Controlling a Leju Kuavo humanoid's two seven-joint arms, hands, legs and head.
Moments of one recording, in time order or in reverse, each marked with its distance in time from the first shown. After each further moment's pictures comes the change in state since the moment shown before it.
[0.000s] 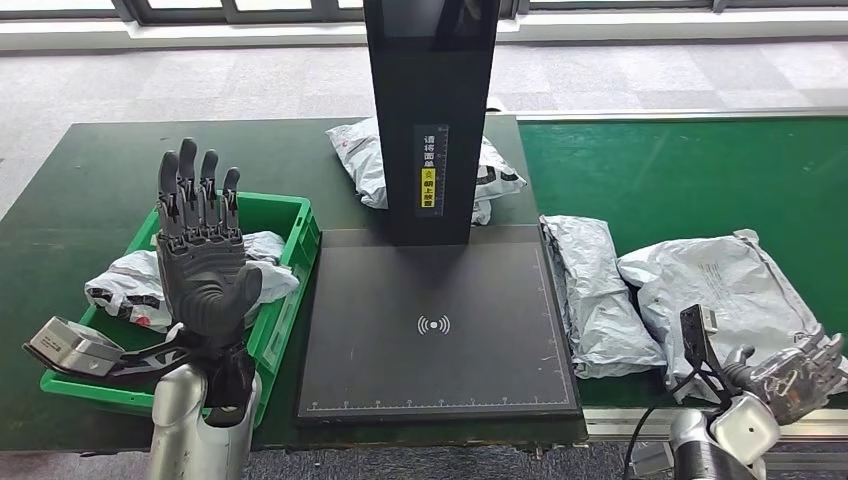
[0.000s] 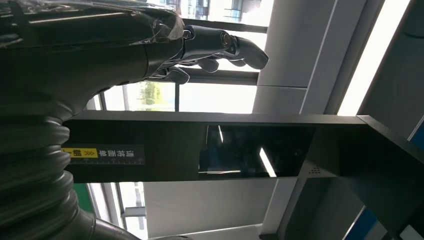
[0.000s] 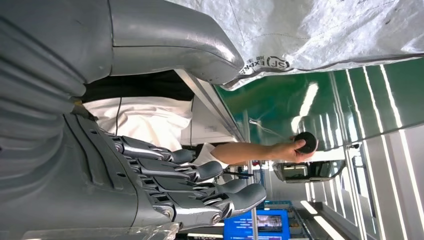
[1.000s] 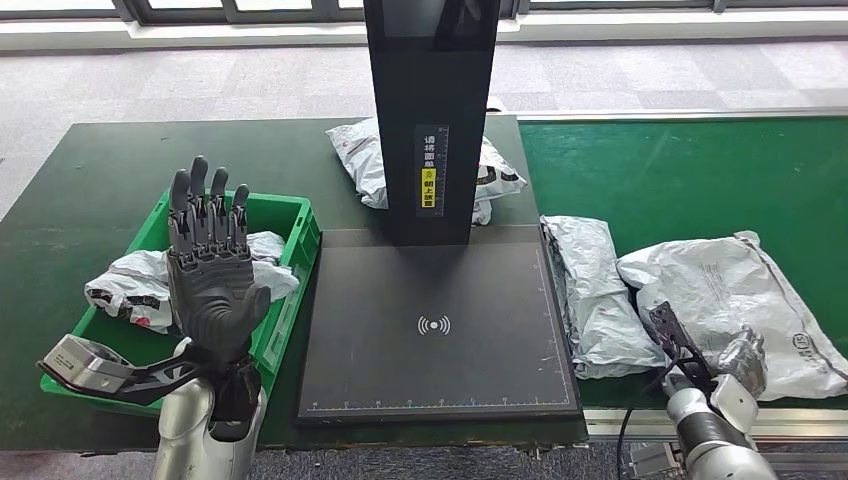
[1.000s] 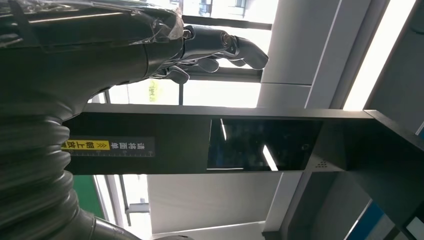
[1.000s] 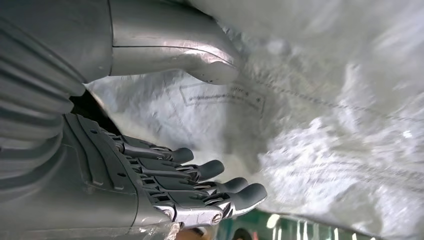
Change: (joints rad) left arm 0.047 0.011 -0.026 0.001 -0.005 0.004 -0.038; right arm -0.188 -0.115 0.041 0.422 -0.184 0.247 -0.142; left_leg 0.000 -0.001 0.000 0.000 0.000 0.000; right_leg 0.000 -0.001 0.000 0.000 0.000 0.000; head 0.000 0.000
